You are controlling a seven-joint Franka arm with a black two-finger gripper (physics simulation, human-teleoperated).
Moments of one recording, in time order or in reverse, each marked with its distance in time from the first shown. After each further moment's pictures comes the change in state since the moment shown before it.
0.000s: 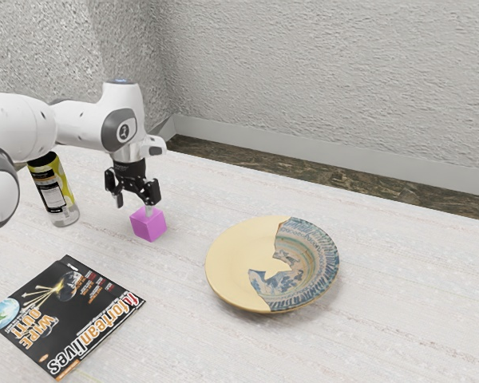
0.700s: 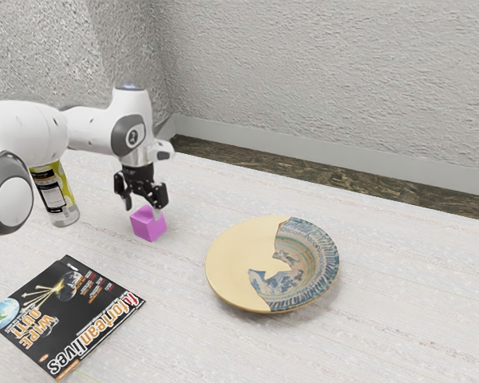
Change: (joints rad) arm -0.001 0.087 -0.013 0.084 0.000 0.002 0.016
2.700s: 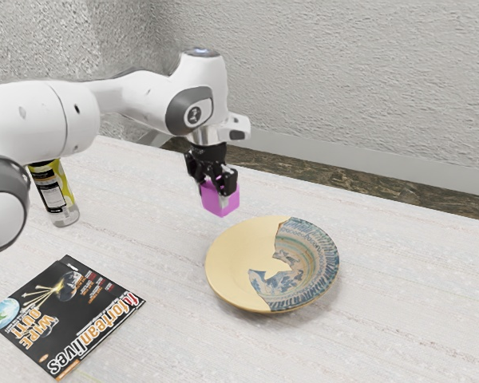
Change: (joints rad) arm -0.310 -0.184 -0.009 -0.032 0.002 -0.048 -0.051
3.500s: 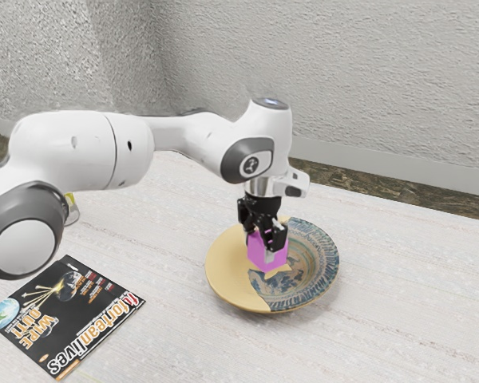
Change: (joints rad) arm -0.169 0.106 -0.043 -0.001 -0.002 -0.009 0.001
